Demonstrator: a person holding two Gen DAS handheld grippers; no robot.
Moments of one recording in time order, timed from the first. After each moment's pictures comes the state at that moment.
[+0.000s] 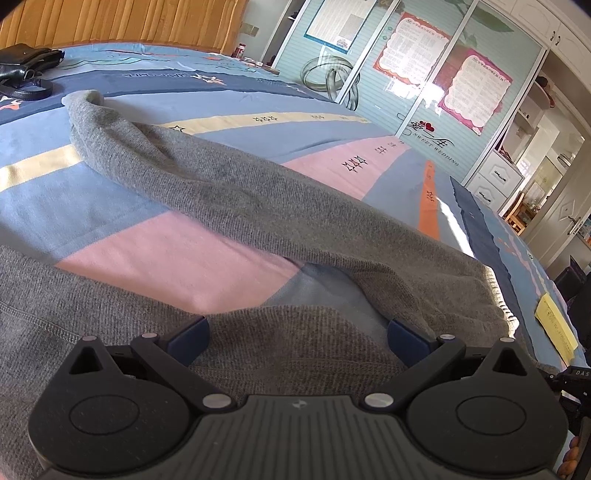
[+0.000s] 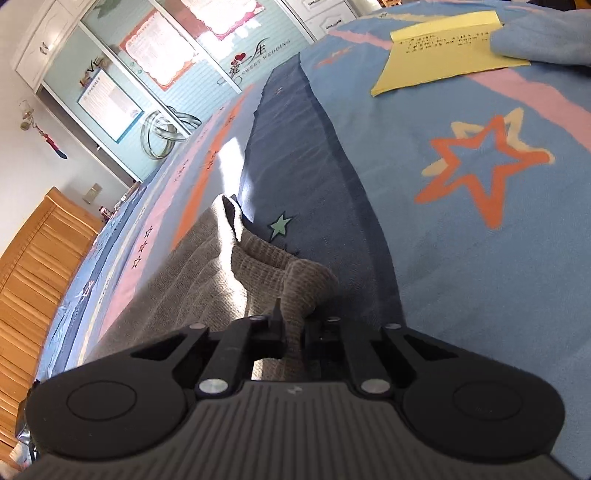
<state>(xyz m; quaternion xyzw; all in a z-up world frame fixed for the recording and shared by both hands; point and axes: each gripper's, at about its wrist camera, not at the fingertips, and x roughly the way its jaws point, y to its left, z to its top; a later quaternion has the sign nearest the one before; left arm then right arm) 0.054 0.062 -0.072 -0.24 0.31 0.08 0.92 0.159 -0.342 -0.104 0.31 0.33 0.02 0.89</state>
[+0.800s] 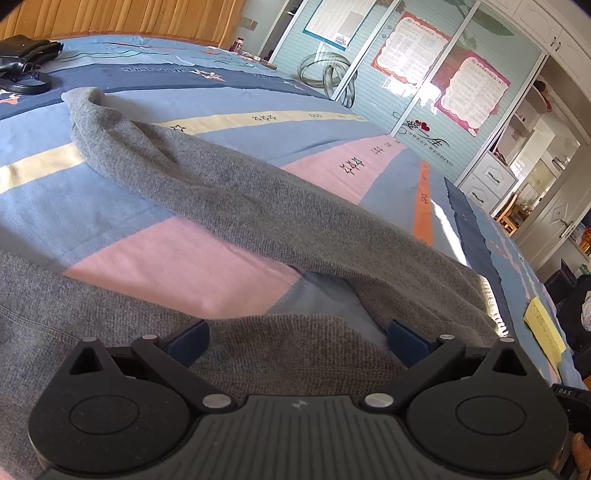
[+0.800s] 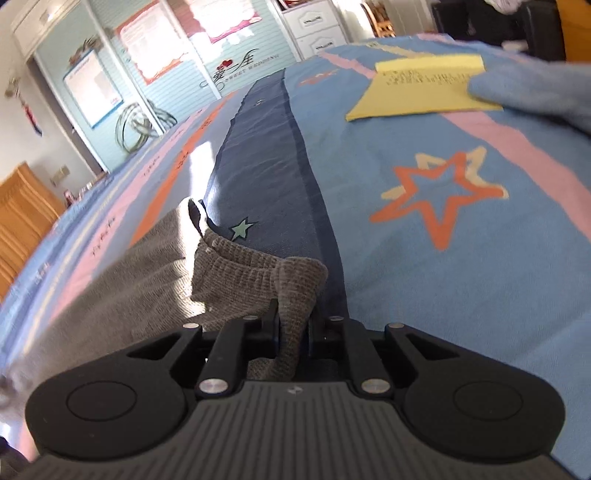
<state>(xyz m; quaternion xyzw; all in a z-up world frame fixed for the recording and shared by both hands) 0.048 0.081 -0.061 -0.26 0.31 0.07 0.91 0.146 -0.350 -0.104 0.26 0.33 -0.04 0.91</state>
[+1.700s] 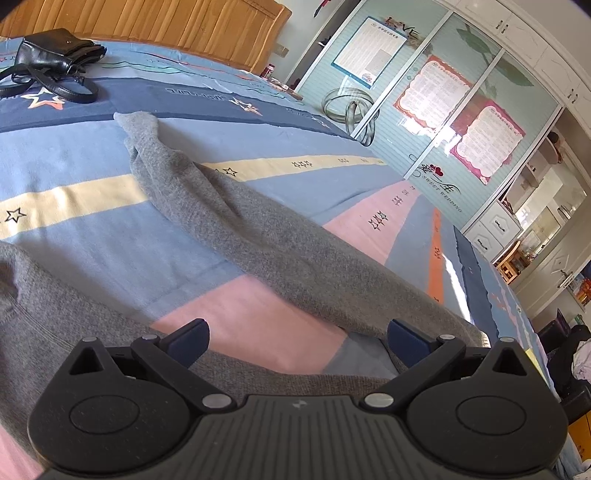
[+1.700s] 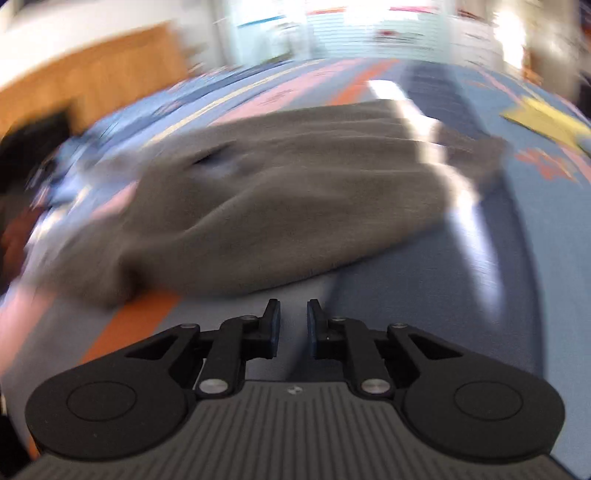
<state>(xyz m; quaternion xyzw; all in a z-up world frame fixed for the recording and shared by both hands) 0.015 0.151 -0.037 -0.30 0.26 0.10 0.91 -0.040 -0.196 -0.096 0.06 0.36 0.11 0.92</state>
